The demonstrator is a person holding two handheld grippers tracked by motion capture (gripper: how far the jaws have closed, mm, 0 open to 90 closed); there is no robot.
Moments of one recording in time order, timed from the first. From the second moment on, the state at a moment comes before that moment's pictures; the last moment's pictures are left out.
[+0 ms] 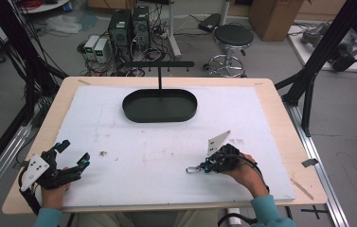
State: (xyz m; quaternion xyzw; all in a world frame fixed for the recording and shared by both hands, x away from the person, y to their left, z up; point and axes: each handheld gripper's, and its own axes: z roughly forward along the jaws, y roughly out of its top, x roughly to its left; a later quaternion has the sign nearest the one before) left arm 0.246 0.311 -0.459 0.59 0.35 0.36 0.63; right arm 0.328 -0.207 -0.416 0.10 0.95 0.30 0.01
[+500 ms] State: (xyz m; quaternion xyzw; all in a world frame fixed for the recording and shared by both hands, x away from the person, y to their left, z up) left arm 0.246 0.311 -0.459 0.59 0.35 0.36 0.63; right arm 0.337 -0.204 -0.388 0.12 0.93 0.36 0.00
